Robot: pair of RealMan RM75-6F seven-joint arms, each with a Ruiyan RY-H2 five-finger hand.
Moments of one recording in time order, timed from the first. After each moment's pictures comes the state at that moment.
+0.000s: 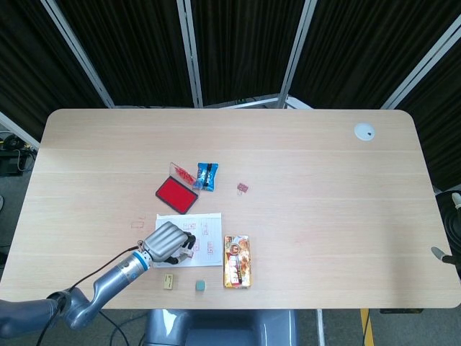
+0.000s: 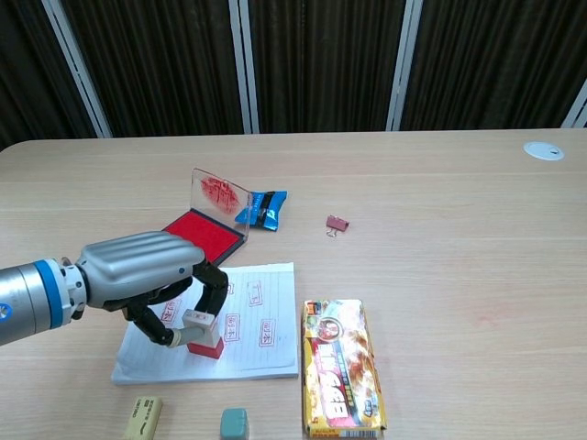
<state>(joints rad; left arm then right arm) -0.70 -1.63 0.05 -1.34 1.54 0.90 0.08 0.10 -0.97 0.14 -1.63 -1.23 1.36 -0.11</state>
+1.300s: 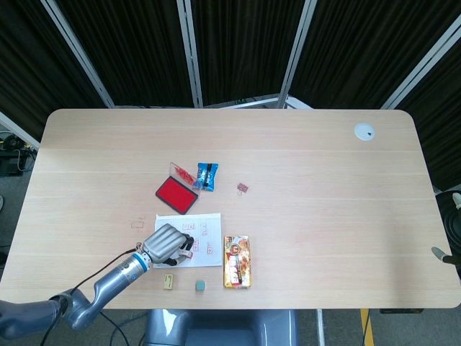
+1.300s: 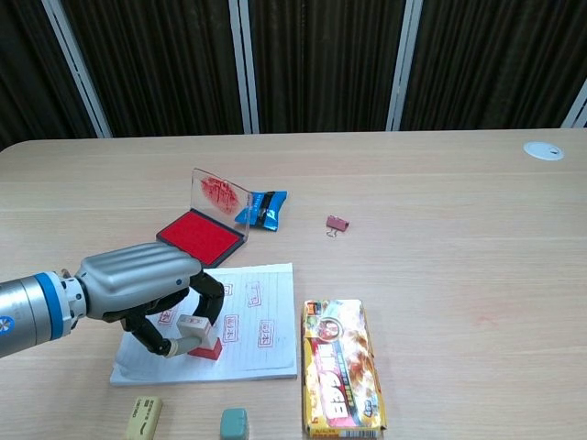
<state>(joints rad) -0.68 -1.66 0.07 -1.28 1.55 0.91 0.05 0.10 -0.96 0.14 -1.63 -1.23 1.37 -0.11</state>
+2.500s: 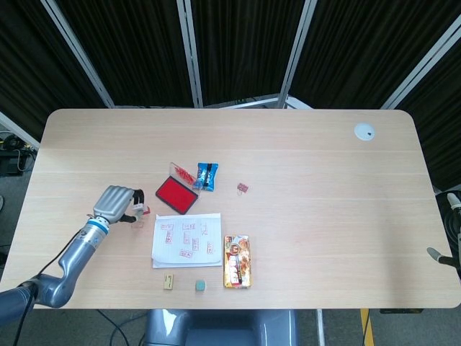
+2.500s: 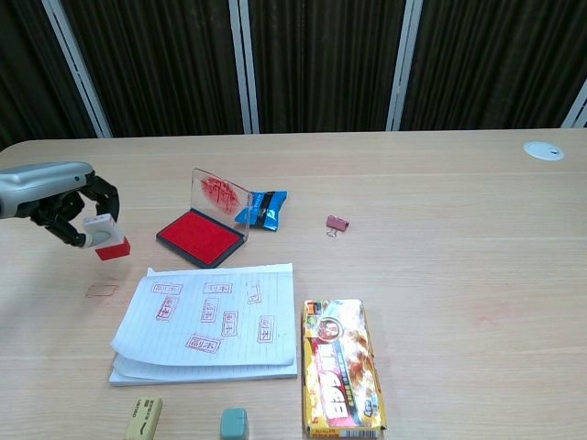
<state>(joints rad) -0.66 -1.50 -0.08 -1.23 1.20 0.85 0.04 0.10 -0.96 0.13 -1.66 -1.26 1.38 -0.10</state>
